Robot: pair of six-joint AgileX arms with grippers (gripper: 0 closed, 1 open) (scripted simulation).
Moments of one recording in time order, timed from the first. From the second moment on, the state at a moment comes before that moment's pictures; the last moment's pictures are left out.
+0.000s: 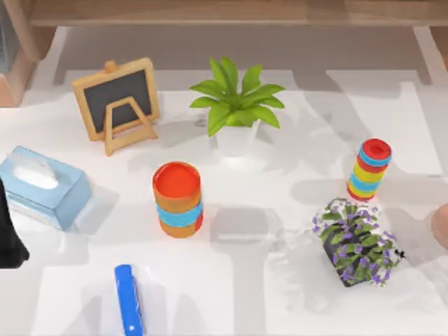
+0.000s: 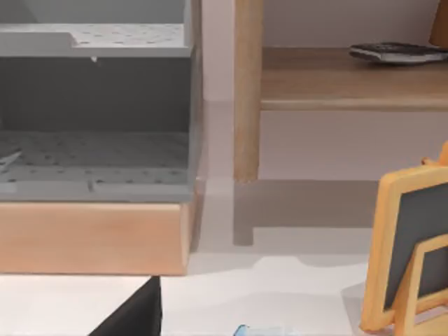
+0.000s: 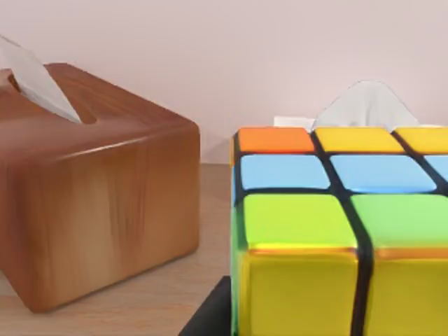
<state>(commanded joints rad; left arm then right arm) 0.00 0.00 0.00 0.00 0.00 0.00 0.42 1.95 2.08 -0.14 0.41 -0.01</state>
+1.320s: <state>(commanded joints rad) 0.00 0.00 0.00 0.00 0.00 0.00 -0.37 2.51 2.68 -1.57 0.02 -0.36</state>
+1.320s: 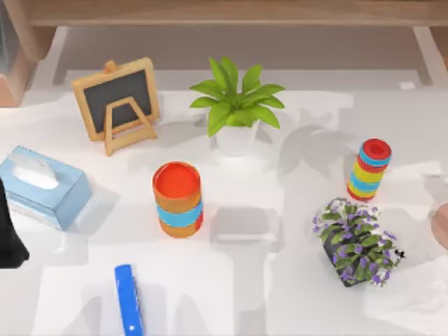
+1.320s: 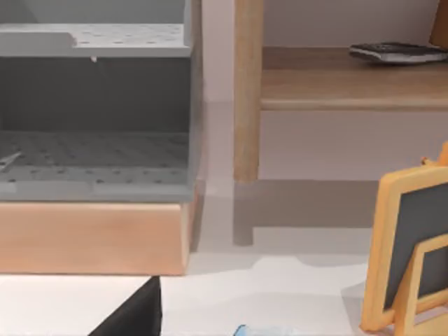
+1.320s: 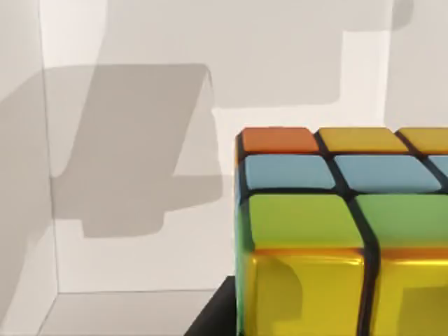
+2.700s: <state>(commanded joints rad) 0.00 0.00 0.00 0.00 0.00 0.00 -0.38 2.69 2.72 -1.60 0.00 -0.36</state>
